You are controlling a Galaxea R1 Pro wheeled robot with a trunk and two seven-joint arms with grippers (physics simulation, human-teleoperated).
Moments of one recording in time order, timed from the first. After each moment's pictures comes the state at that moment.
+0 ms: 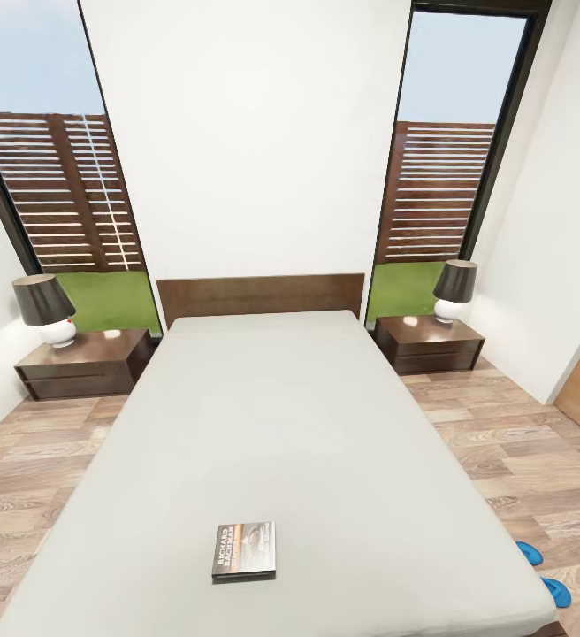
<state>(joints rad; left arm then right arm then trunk) -0.03 0.00 0.96 -0.05 -0.91 -0.19 0.15 -0.21 -0.10 -0.07 0.03 0.12 -0.05 0.24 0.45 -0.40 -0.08</state>
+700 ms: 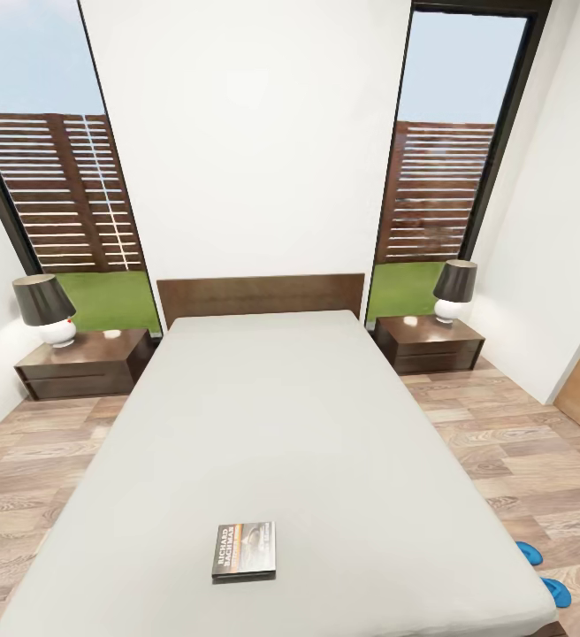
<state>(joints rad) -0.03 0.00 0.96 -0.05 -0.91 -0.19 0.15 -0.21 -0.10 -0.07 0.03 0.12 -0.05 0.24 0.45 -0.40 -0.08</state>
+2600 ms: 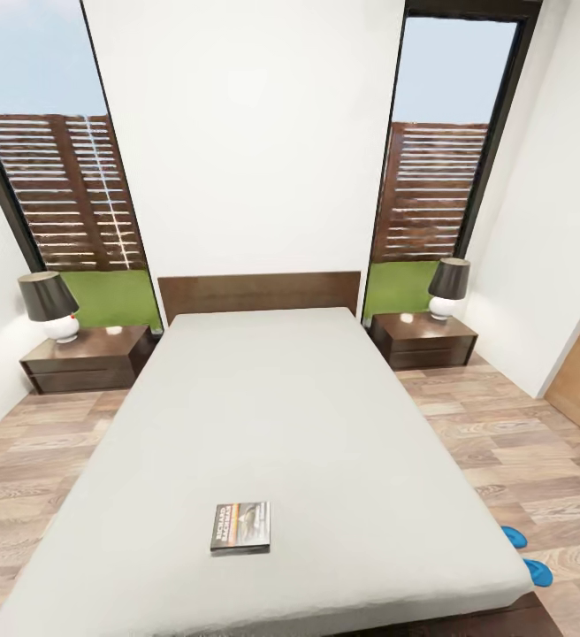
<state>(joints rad) -0.03 0.00 0.96 -0.05 -0.91 -0.18 0.15 -0.21 -0.08 -0.07 0.03 0.12 -0.05 0.22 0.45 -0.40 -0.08</state>
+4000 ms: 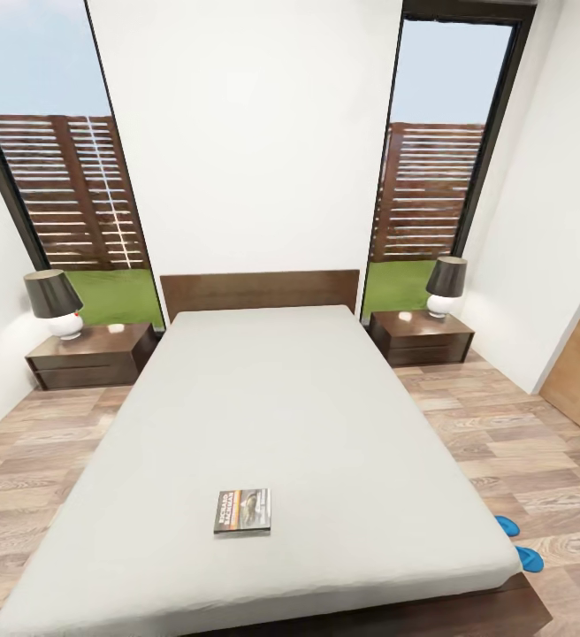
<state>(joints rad) -0.03 0.00 0.96 -0.05 -0.90 -0.19 0.14 -0.21 -0.08 -0.07 0.03 0.13 -0.05 0.22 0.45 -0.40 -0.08</state>
